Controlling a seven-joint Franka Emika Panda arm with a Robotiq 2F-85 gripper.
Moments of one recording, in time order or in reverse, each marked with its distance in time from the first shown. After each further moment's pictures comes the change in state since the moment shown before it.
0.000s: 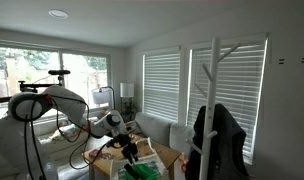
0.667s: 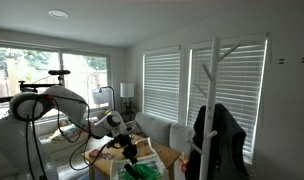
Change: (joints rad) arm 0.004 0.010 -0.004 0.000 -0.022 -0.001 -0.002
